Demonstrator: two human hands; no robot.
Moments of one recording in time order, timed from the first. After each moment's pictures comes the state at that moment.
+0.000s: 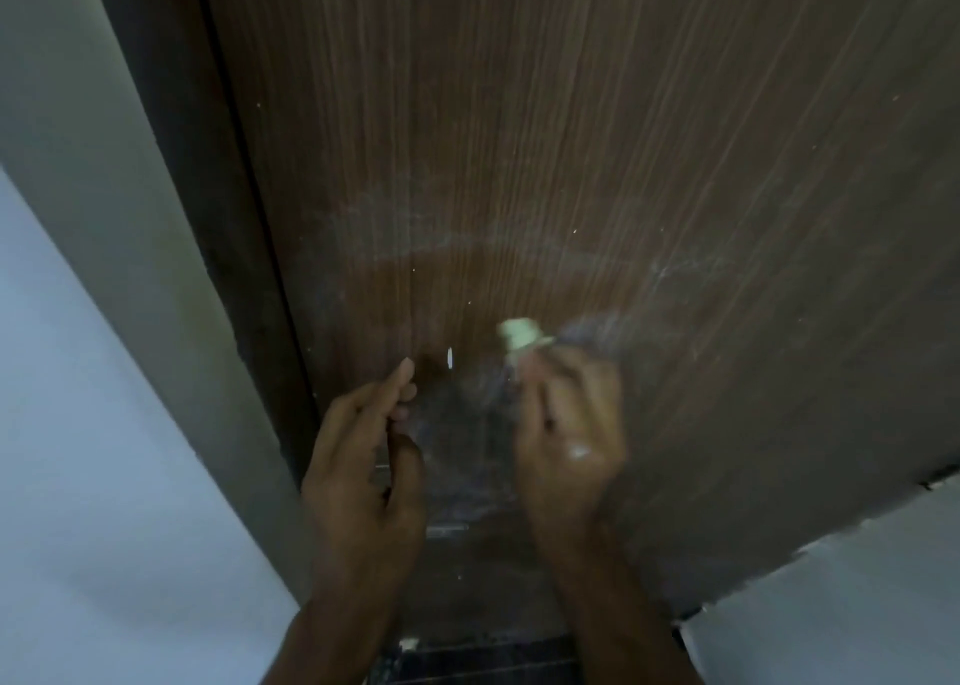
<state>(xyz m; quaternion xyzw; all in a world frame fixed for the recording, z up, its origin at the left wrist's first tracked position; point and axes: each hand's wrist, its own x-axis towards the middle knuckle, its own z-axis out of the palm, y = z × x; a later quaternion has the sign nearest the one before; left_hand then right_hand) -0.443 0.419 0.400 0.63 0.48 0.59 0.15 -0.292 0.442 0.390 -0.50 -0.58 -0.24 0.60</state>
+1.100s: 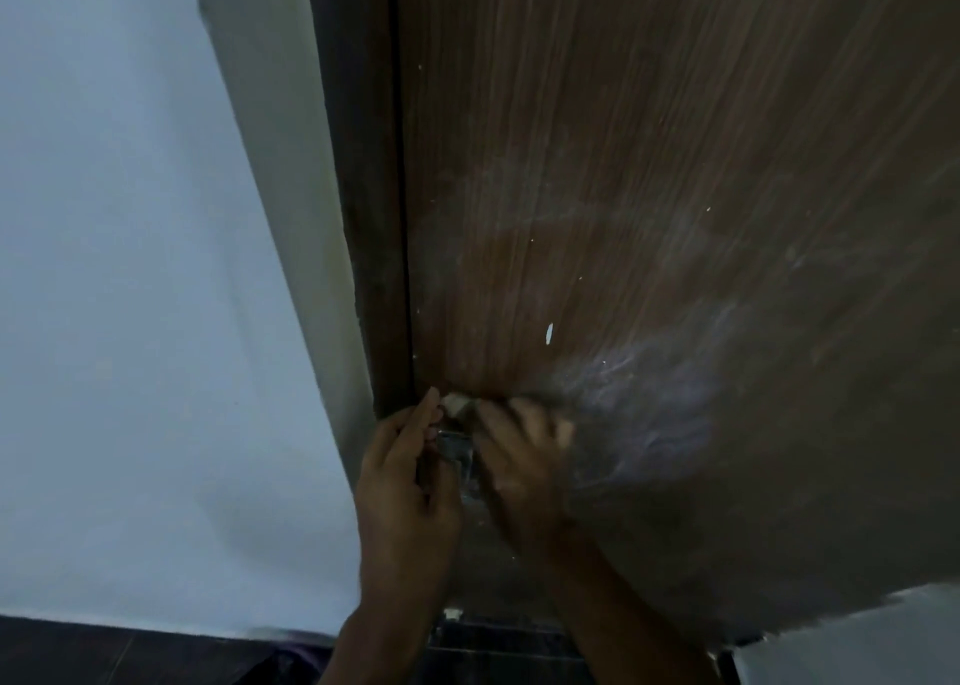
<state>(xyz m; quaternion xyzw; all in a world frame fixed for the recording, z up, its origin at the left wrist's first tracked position) -0.476 0.401 0.358 0.57 0.61 0.53 0.18 -0.353 0.453 0.306 -0.47 -0.74 -0.28 0.38</state>
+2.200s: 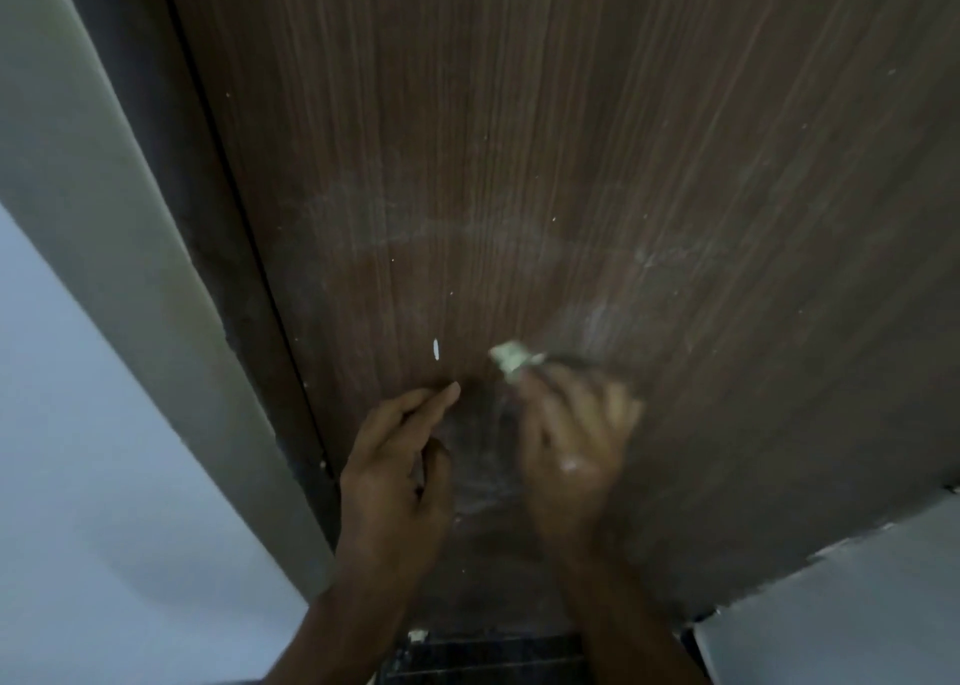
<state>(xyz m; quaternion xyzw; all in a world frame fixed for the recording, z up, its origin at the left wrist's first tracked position) -0.422 0.421 0.380 0.68 0.48 0.53 0.13 -0.268 0.440 0.363 -0.54 -0.60 -0.26 0.53</state>
